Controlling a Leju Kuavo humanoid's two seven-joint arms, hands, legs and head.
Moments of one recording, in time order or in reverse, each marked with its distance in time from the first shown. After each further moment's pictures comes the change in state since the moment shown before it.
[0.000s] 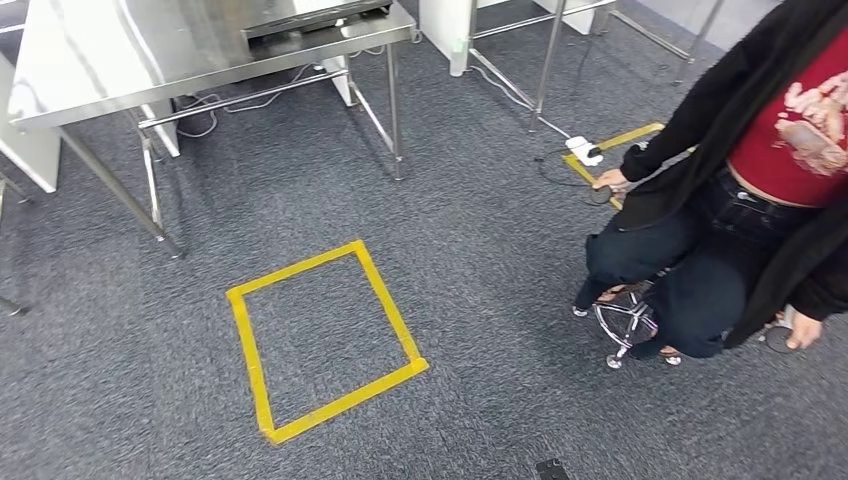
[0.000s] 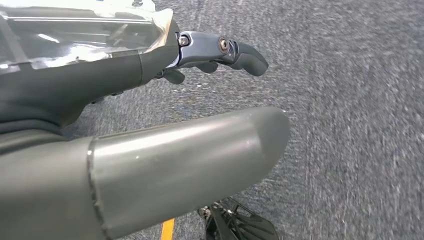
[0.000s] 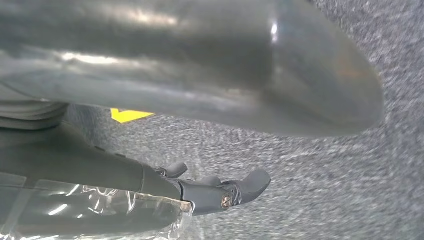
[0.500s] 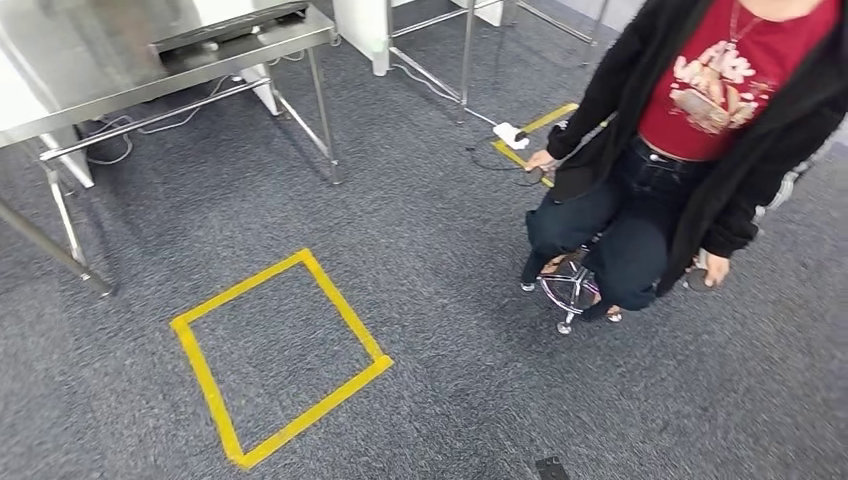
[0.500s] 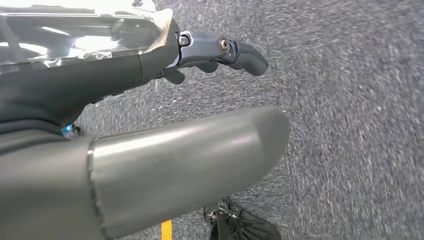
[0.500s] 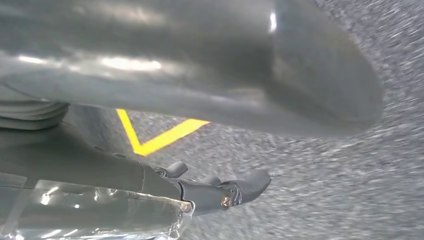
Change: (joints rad) left arm -0.002 -0.005 0.000 0.001 0.005 -0.004 -0.010; right arm -0.009 0.003 -0.017 0.000 -0.010 -0.004 0.007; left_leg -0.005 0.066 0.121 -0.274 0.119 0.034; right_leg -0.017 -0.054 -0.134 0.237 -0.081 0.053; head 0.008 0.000
